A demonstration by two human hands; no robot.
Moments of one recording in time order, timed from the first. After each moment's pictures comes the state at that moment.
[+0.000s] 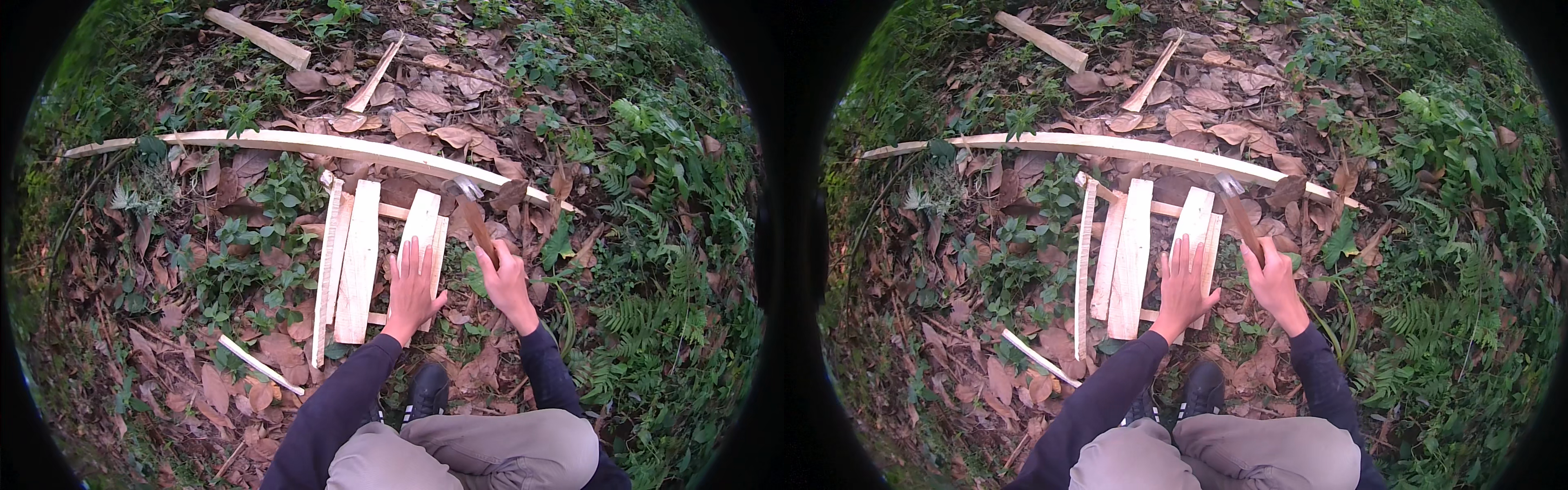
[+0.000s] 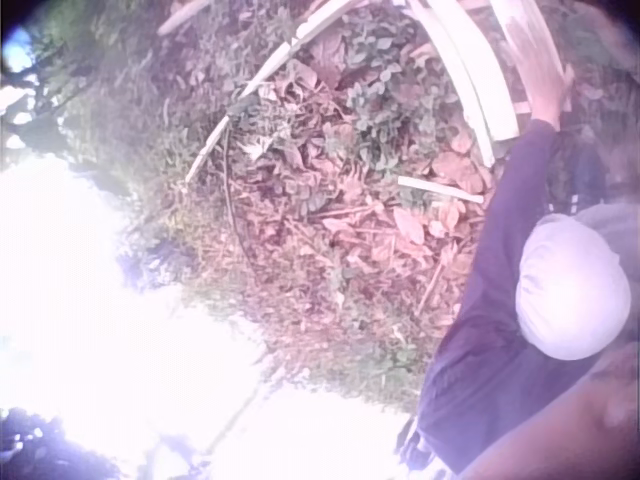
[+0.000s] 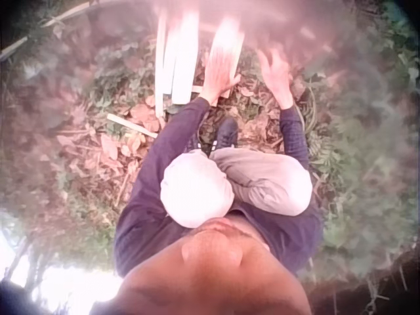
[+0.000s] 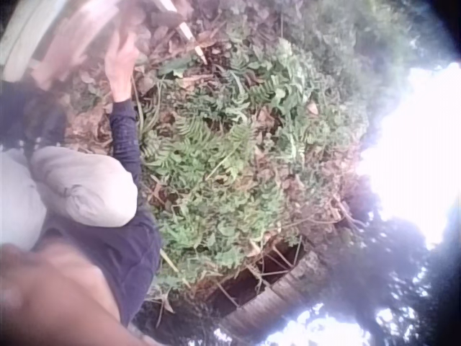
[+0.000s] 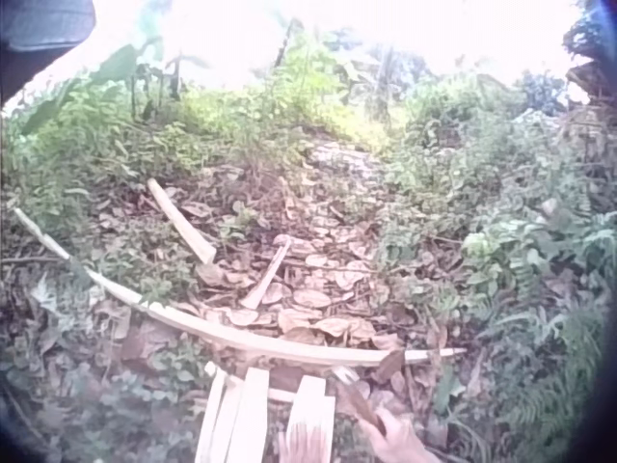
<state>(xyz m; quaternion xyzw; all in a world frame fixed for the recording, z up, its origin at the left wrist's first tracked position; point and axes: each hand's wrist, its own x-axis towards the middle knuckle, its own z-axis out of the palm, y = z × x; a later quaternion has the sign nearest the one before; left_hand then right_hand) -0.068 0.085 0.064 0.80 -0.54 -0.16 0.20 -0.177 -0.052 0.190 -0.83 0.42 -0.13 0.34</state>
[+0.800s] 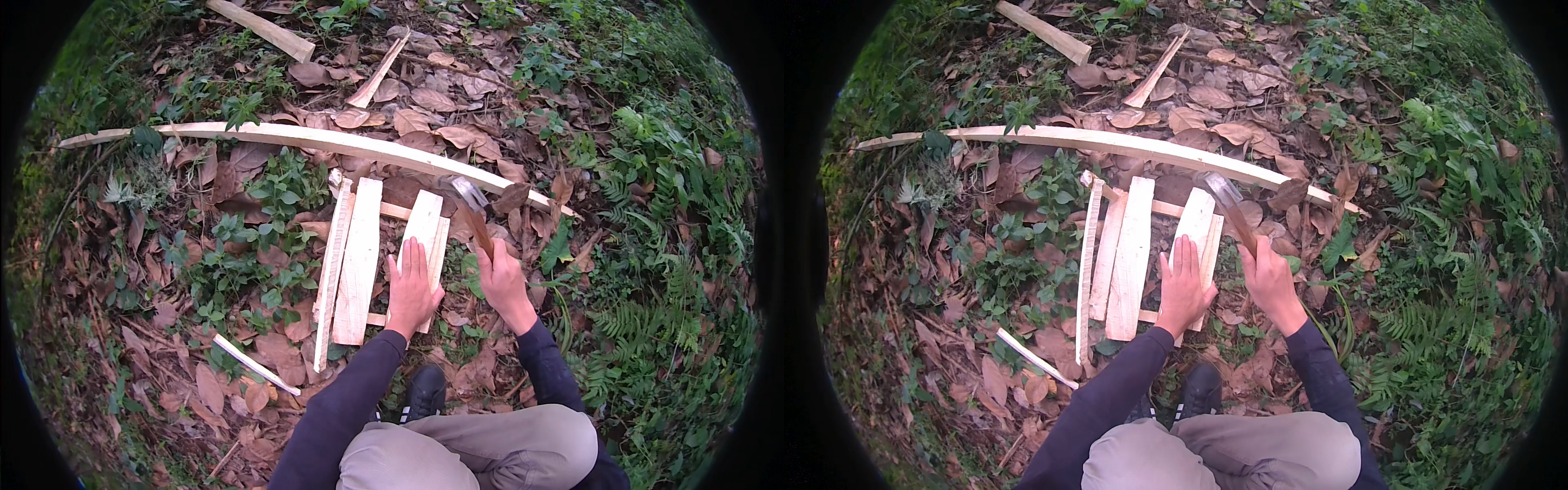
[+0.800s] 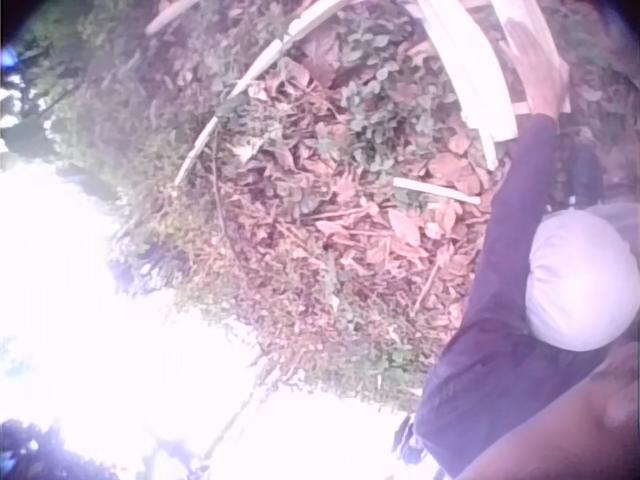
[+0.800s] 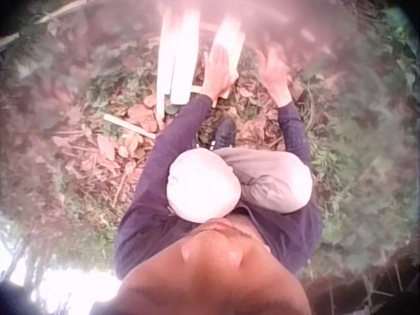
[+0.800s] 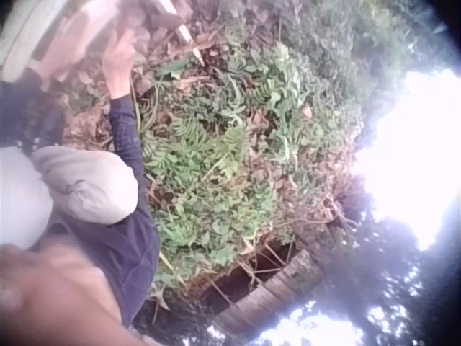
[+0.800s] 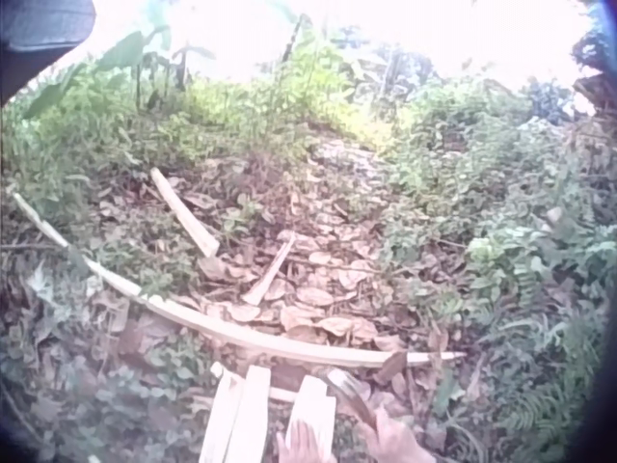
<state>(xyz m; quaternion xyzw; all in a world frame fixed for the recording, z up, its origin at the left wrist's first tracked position) -0.070 0.082 0.051 0.82 -0.52 -0.17 0.17 -0.170 -0.054 0.172 -0.90 0.35 -0.12 0.24</state>
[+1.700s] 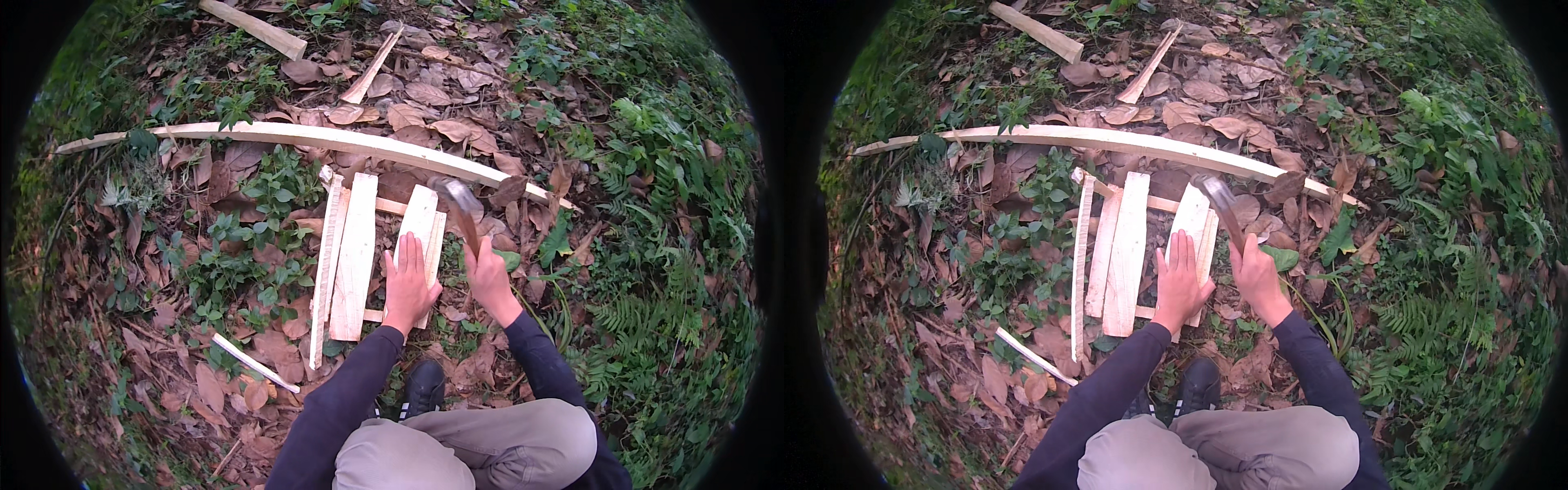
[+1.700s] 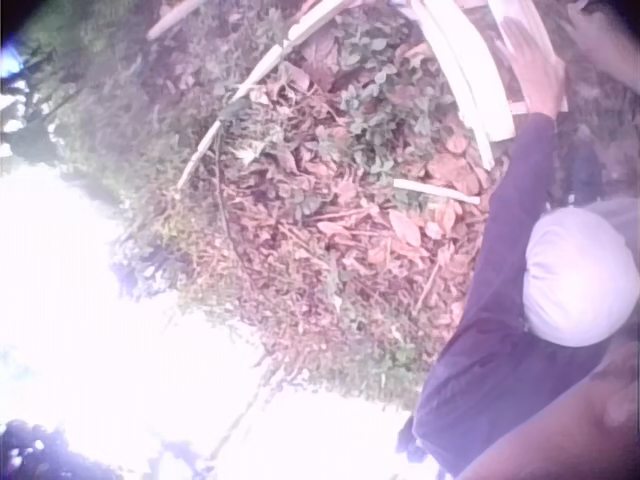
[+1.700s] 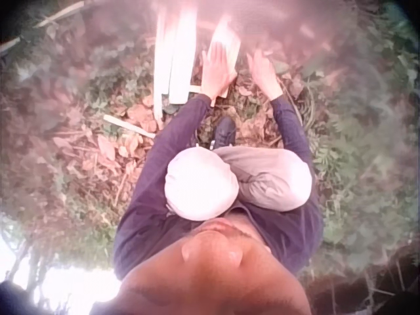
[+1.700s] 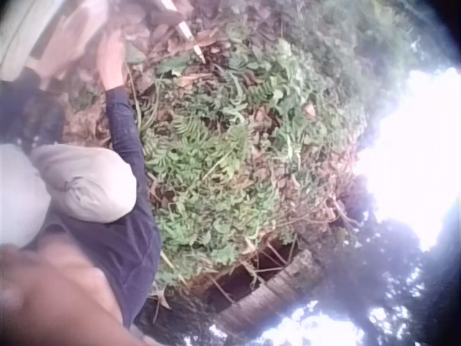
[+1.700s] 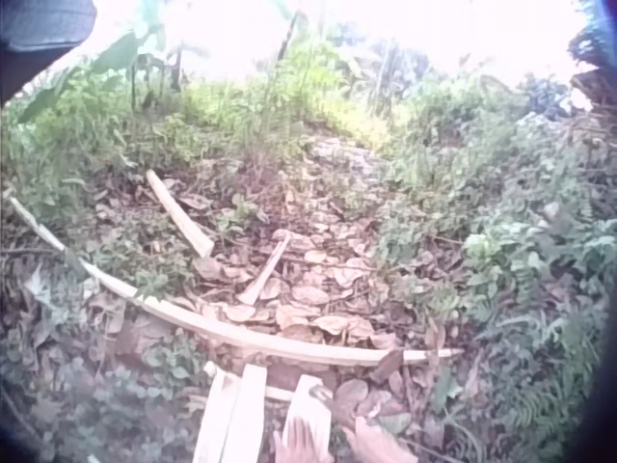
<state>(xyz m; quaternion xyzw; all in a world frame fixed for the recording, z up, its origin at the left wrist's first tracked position) -0.071 0.078 0.055 0.82 -0.53 -0.18 0.14 -0.179 -0.049 0.137 -0.90 0.38 -0.07 0.21</state>
